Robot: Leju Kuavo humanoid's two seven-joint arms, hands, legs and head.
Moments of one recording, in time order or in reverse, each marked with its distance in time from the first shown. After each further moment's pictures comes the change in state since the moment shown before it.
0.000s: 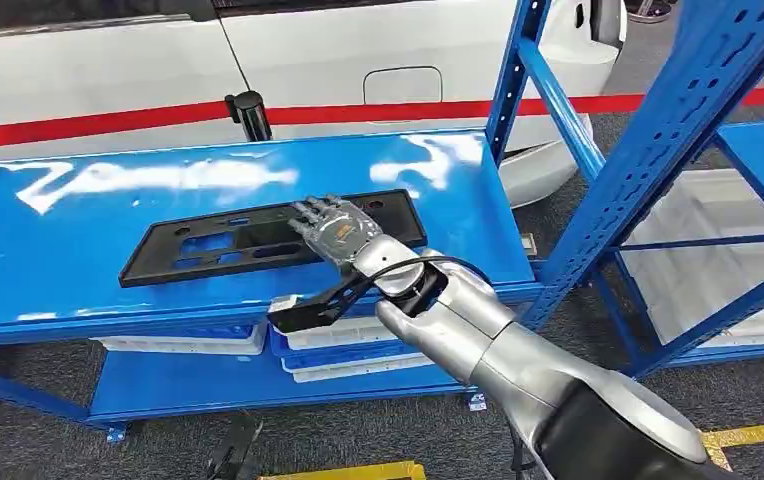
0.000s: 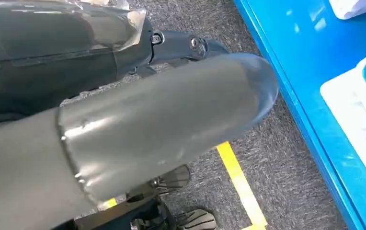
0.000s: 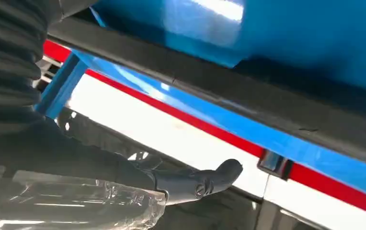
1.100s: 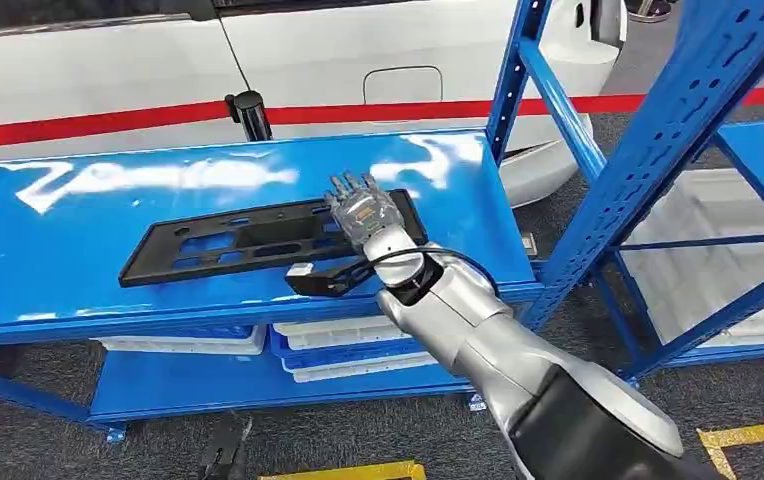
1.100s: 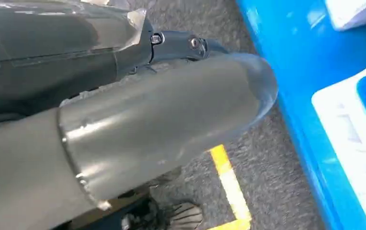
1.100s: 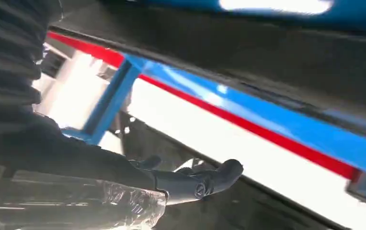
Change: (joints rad) left arm 0.003 0.002 0.070 0.000 0.029 -0.021 -0.065; right arm -0.049 0.096 -0.095 0.280 0.146 -0.123 0.164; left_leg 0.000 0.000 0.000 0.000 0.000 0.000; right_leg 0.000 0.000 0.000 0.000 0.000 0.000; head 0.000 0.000
